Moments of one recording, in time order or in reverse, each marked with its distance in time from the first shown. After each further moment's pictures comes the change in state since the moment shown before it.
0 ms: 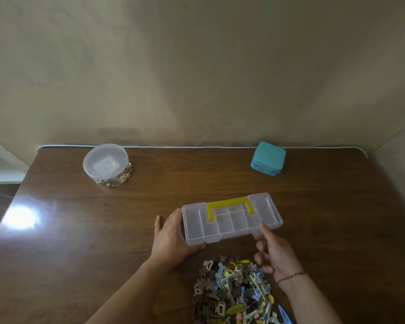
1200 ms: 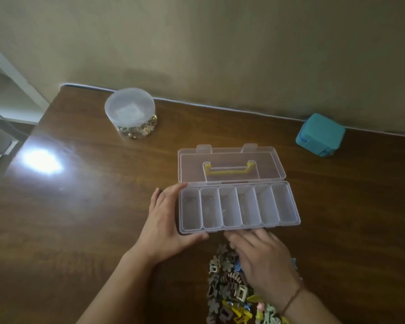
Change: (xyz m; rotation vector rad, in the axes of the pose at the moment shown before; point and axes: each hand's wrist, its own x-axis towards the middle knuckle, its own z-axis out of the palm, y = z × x) left_hand -0.054 -0.041 -0.016 -0.106 0.122 0.052; right_hand 0.015 0.074 0.051 -1.432 -0.162 -1.175
